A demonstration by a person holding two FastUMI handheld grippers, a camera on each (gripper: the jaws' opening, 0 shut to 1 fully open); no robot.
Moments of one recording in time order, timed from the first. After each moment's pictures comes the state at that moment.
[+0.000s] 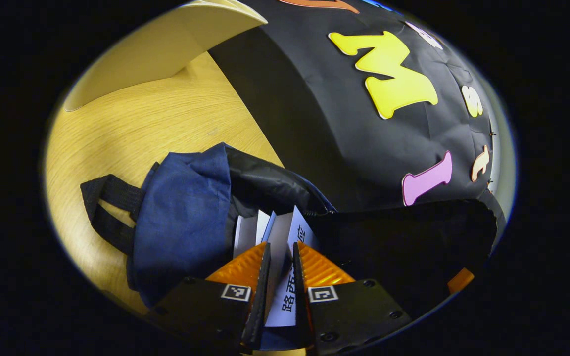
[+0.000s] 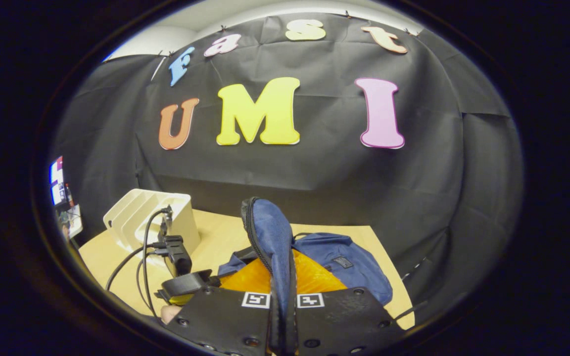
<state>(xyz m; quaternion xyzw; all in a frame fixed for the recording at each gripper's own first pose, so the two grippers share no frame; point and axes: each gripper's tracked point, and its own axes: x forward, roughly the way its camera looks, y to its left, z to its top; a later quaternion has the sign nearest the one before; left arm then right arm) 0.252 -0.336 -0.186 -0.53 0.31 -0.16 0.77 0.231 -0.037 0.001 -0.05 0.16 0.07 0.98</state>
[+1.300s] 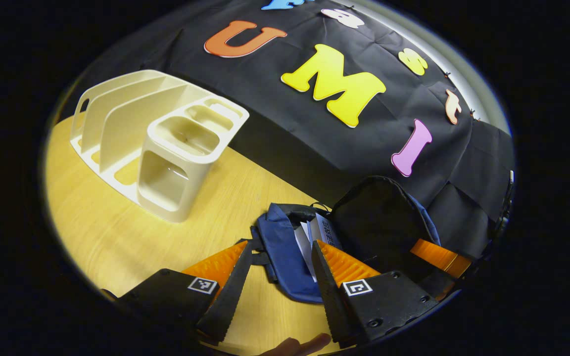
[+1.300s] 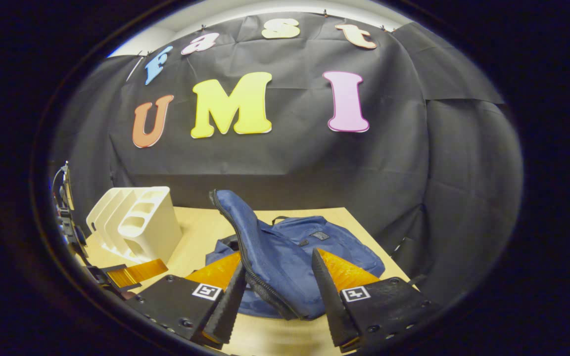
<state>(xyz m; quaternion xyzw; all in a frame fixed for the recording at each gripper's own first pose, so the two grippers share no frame) 0.148 -0.163 -0.142 -0.29 0.22 -0.12 0.92 0.182 -0.040 -0.034 -0.02 0.16 -0.01 0.99</state>
